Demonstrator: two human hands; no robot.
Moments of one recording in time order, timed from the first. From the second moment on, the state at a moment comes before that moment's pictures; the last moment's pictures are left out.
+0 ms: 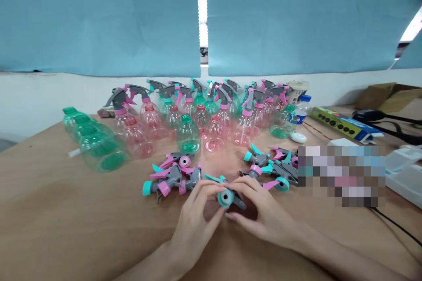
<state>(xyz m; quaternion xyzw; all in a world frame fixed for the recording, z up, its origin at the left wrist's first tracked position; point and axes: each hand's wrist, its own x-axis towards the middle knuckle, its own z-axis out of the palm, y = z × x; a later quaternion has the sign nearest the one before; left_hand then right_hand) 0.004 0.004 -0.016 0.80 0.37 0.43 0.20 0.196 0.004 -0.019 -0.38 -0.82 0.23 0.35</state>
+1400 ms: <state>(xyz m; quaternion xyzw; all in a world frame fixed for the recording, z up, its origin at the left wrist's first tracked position) 0.010 0.001 -0.010 0.81 0.40 0.37 0.22 0.191 0.001 -0.031 -0.44 -0.80 0.16 0.38</state>
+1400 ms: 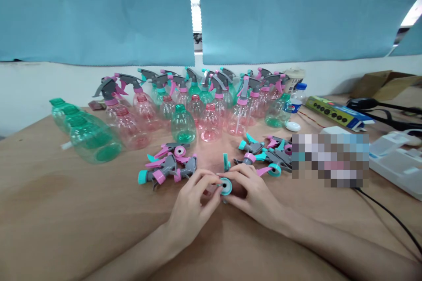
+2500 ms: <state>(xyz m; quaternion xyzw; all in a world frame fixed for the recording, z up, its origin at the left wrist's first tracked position) 0.011 0.005 -0.008 0.86 0.38 0.34 -0.06 0.195 0.011 -0.028 -0.42 -0.81 0.15 0.39</state>
